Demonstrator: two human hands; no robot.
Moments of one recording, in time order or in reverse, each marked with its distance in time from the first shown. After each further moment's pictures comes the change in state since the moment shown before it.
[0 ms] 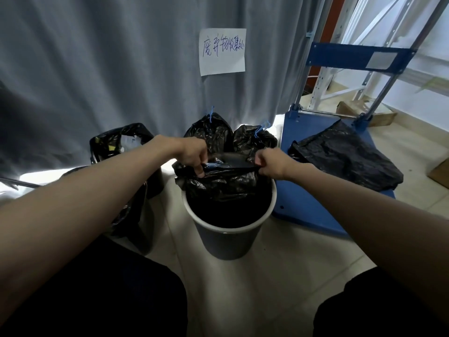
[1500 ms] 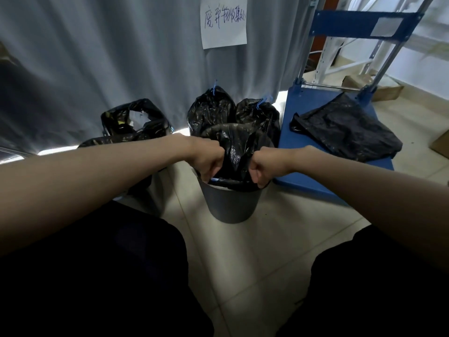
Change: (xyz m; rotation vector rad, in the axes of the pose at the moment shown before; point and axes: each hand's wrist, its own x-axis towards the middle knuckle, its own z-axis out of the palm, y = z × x) left_hand -0.069 0.069 0.053 0.347 -0.081 0.239; right_hand -0.080 -0.030 0.027 -0.153 -0.394 -0.323
